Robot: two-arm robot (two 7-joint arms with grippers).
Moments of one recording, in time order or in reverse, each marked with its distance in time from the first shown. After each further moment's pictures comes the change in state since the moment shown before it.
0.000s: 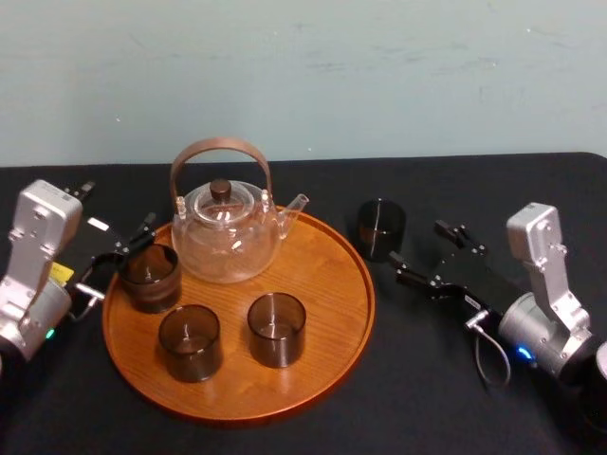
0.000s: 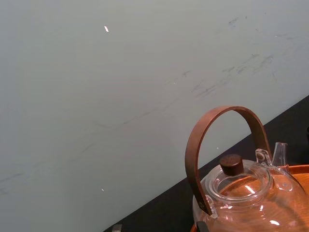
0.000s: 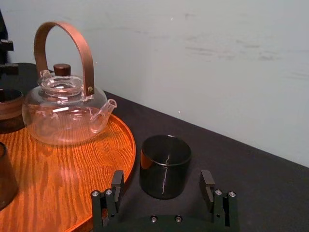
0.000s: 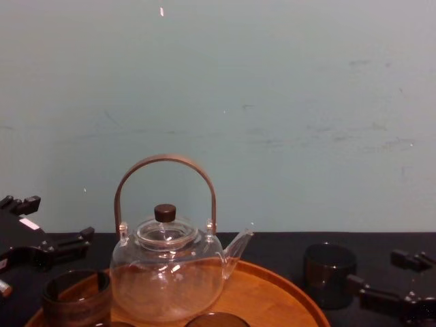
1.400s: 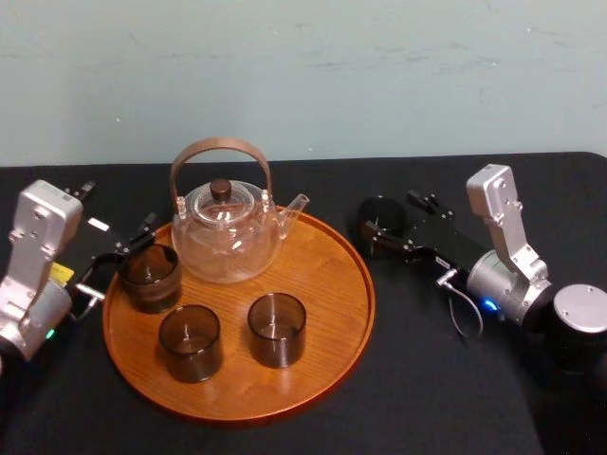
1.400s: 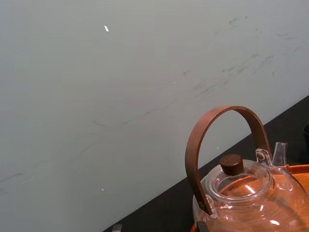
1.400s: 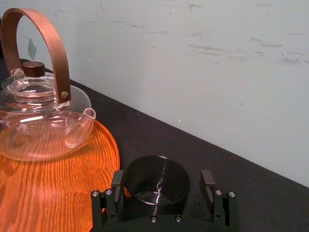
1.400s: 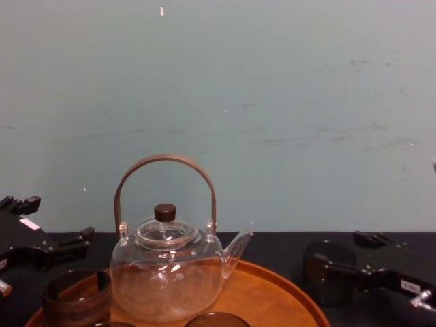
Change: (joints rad) left arm 0.000 0.000 0.000 0.000 0.000 0.000 0.000; right arm 0.288 -0.096 -0.060 0.389 -0.032 -0.099 0.070
